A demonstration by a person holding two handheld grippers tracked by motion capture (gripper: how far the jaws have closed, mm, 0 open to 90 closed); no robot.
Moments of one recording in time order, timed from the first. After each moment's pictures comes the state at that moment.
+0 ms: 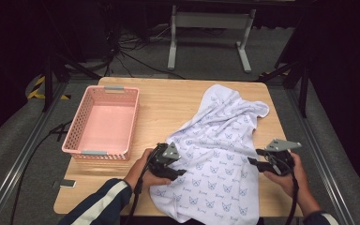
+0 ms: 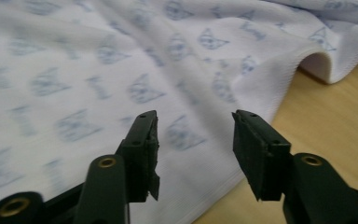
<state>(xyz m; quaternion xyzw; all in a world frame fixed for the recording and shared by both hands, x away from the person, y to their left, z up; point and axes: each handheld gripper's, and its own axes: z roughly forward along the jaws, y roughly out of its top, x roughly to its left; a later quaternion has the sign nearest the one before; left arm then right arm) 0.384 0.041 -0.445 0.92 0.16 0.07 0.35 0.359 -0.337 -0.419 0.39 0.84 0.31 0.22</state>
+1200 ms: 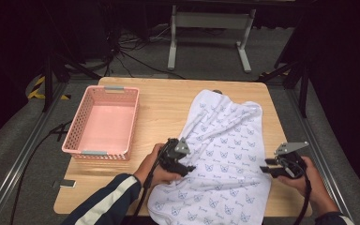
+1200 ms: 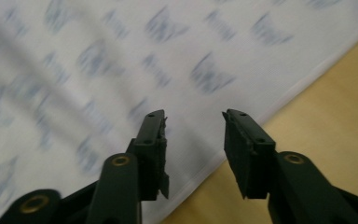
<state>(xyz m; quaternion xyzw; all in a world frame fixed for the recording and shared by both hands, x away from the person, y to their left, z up) 0.407 0.016 -0.430 0.91 0.18 0.07 0.37 0.352 -0.373 -0.416 0.40 0.86 0.27 0.16</state>
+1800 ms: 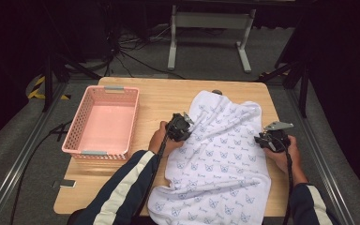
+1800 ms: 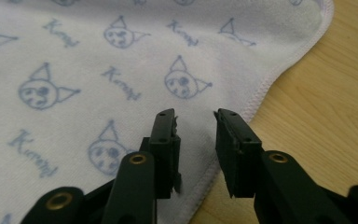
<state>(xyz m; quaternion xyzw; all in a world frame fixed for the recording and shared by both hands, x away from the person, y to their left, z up) 0.482 -0.001 -0.452 0.91 0.26 0.13 0.29 0.436 -0.375 -0.451 0.44 0.81 0.27 0.25</state>
